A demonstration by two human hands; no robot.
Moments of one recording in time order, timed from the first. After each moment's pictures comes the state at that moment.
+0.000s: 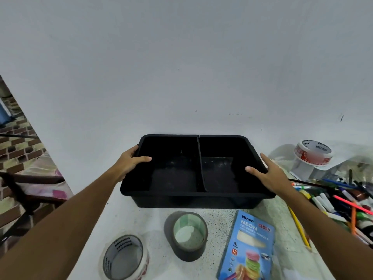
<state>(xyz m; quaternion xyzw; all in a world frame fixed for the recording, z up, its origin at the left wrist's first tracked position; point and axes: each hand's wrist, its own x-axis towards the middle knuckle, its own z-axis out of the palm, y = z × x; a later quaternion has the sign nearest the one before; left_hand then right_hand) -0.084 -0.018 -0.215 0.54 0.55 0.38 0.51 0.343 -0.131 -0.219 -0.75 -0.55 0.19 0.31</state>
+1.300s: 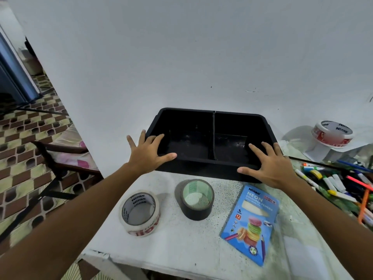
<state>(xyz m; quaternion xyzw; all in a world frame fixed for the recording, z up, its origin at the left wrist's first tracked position) -0.067 -0.104 -0.235 0.77 0.63 0.11 0.01 0.307 -0.169 -0.225 -0.73 -0.68 0.00 0.02</state>
